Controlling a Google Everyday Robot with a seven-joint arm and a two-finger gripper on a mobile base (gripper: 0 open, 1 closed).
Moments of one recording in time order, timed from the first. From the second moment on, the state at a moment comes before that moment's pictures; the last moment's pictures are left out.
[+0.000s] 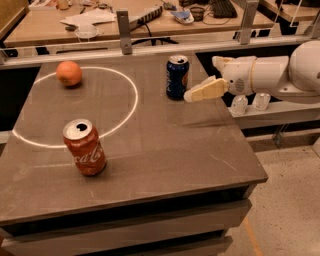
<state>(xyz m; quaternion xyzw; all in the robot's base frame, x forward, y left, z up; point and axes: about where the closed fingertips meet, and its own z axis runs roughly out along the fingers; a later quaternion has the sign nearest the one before) 0.651 -0.115 0.906 -0.41 0.70 0.26 0.52</state>
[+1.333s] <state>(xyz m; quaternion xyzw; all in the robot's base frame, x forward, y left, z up) 0.668 0.000 0.959 -0.47 0.59 0.35 0.55</state>
